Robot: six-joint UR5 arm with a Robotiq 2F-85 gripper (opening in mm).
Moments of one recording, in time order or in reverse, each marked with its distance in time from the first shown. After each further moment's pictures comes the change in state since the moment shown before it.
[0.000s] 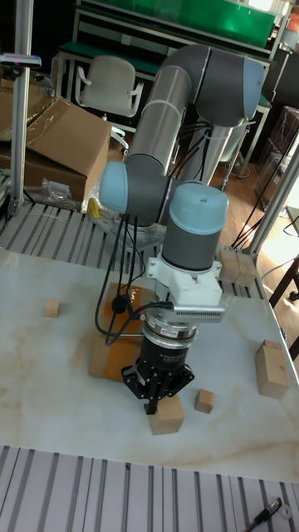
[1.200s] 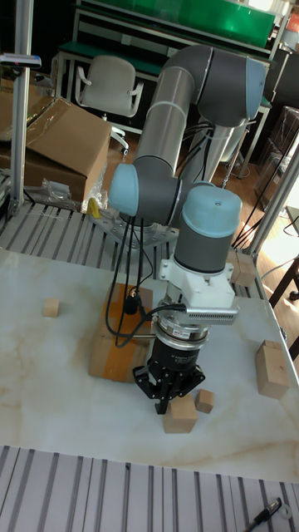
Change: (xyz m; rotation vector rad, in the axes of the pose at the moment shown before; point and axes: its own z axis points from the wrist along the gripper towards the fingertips) arm 0.000 0.012 -0.002 0.002 0.013 0.004
